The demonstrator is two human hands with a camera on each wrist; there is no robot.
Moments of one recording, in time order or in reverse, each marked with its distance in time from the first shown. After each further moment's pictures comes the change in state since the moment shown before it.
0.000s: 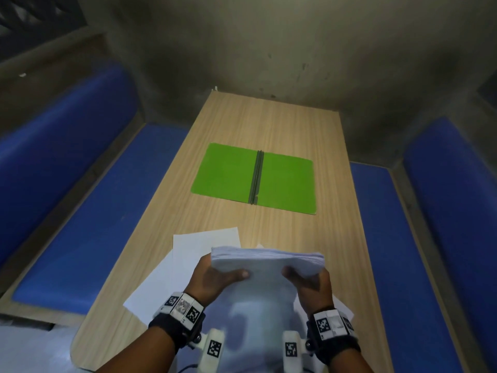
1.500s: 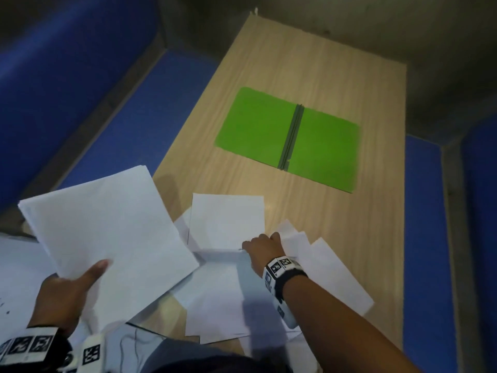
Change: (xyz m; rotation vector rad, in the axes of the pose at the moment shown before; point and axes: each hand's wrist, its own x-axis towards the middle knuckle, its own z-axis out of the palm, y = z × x) left_hand -0.093 -0.087 -0.221 0.103 0.771 -0.670; right_hand 0.055 0.083 0.133 -1.694 -1.032 -0.223
